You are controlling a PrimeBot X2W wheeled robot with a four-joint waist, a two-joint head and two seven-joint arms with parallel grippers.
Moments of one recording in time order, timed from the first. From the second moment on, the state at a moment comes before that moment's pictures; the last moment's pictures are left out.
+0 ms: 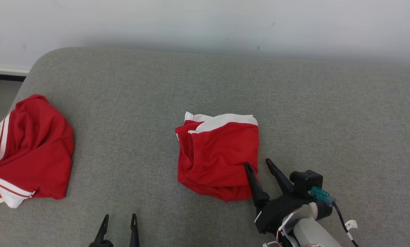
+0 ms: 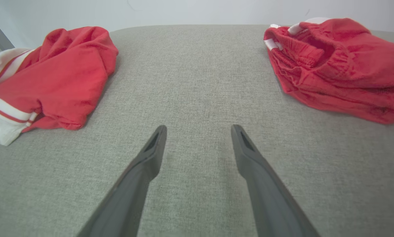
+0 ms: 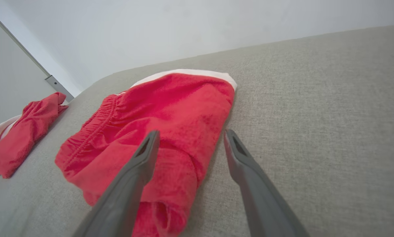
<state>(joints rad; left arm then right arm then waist) -0.01 0.05 -0.12 0.34 -0.10 0.05 -0.26 -0.40 -0.05 0.29 0.69 0.38 0.13 -0.26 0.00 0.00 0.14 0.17</state>
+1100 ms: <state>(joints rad) 0.00 0.05 -0.11 0.36 -0.10 0.03 -0.26 -0.45 -0.05 0.36 0.90 0.42 0.13 -0.26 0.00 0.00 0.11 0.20</state>
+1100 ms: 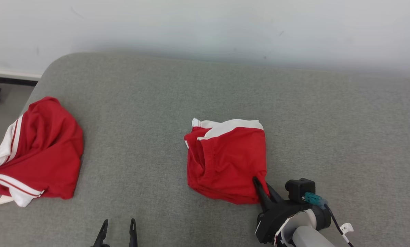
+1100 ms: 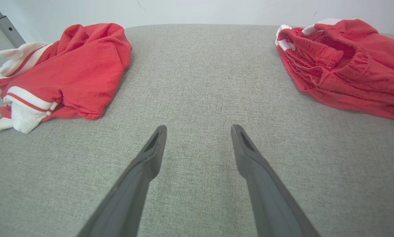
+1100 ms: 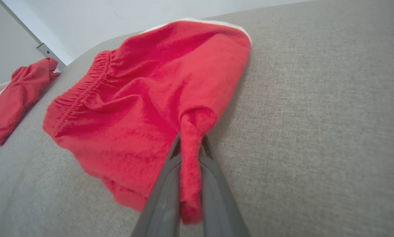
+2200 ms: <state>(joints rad) -0.05 0.05 -0.19 0.31 -0.09 -0.01 -0.26 -0.45 -0.05 0.31 0.90 0.34 0.13 -0.26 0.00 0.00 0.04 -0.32</state>
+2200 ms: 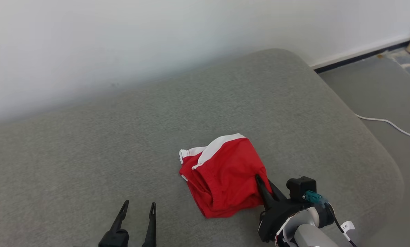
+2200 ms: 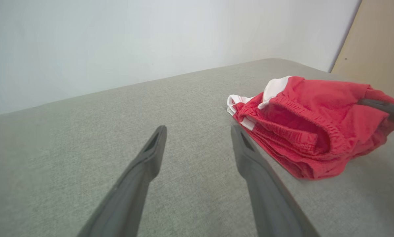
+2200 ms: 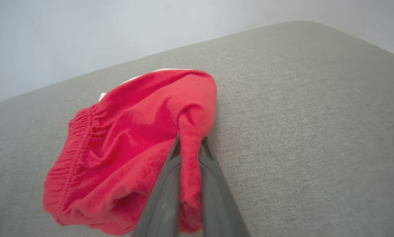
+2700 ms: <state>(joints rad) -0.10 0.05 -0.24 0.31 -0.07 -0.04 -0.26 -0.51 -0.07 0.27 0.89 0.29 0.13 -0.26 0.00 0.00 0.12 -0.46</state>
